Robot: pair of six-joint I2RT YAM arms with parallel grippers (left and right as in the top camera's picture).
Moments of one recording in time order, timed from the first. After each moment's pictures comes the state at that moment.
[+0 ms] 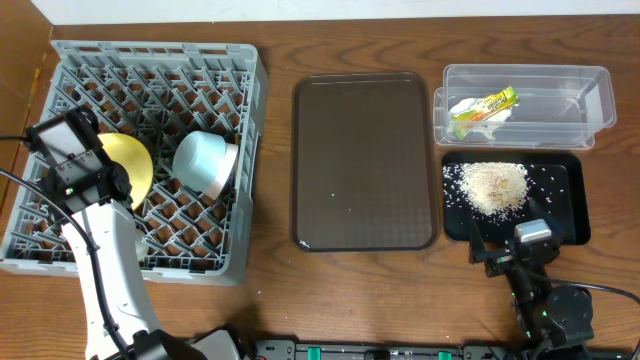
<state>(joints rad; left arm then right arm) 0.51 1.35 1.11 -0.56 -0.54 -0.05 0.23 0.01 0.01 -0.07 -0.01 -0.09</state>
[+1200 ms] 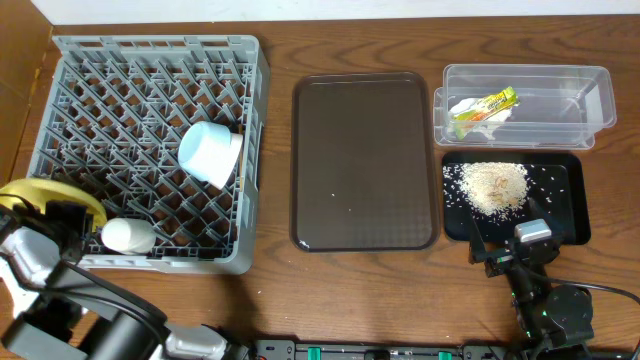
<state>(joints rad) 1.03 1.68 1.11 -0.58 0.41 -0.43 0.23 0.01 0.01 -0.07 -0.01 -0.09</state>
